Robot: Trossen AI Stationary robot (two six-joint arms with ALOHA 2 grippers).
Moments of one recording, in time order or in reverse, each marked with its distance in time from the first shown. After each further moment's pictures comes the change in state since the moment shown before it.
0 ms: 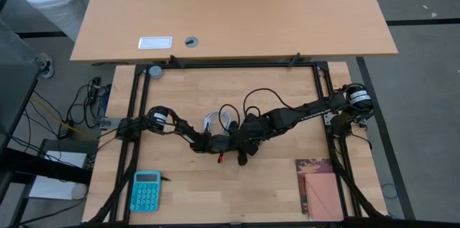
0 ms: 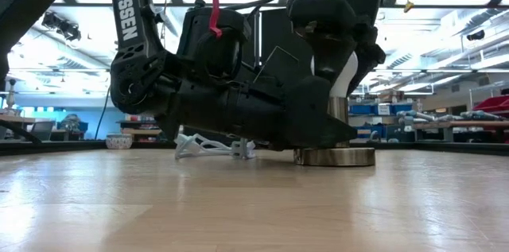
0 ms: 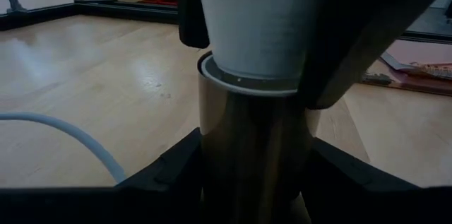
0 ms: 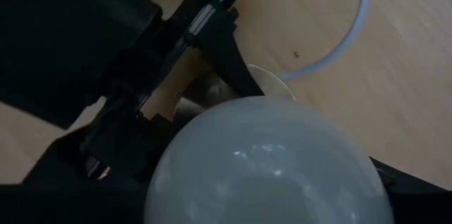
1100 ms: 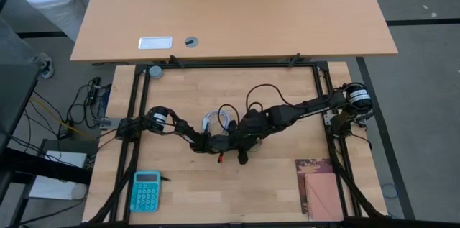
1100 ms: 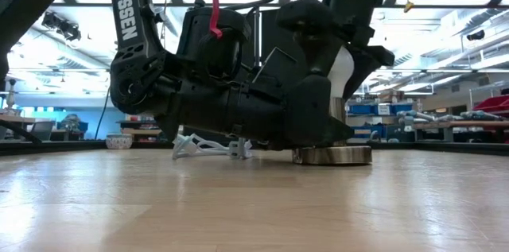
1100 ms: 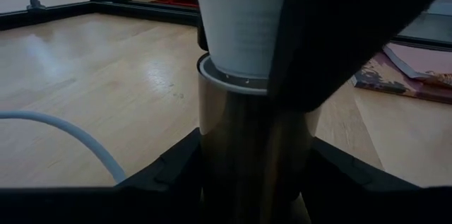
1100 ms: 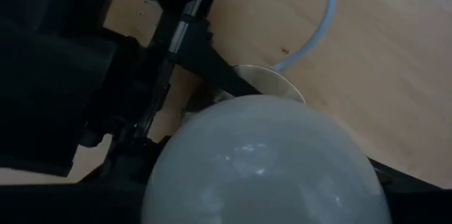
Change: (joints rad) left arm -0.007 0.000 0.000 0.000 -0.035 -0.031; right arm -0.040 0.000 0.000 0.011 -0.024 0.215
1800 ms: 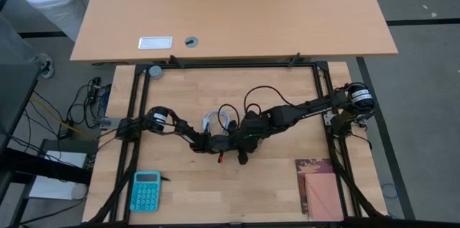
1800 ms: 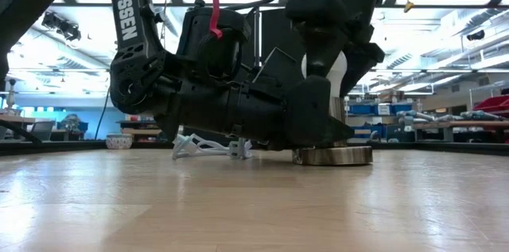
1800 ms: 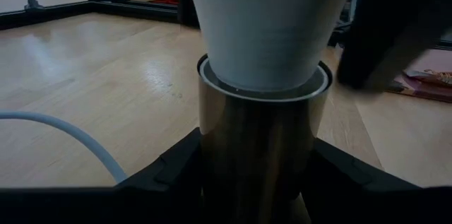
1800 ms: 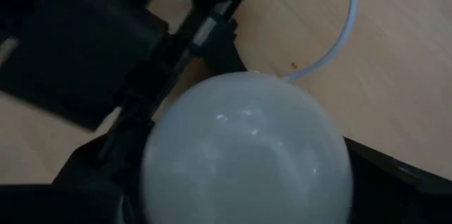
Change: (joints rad) left arm 0.000 0.000 0.000 -0.001 0.010 0.002; right arm 0.014 -0.017 0.001 0.001 0.028 -0.201
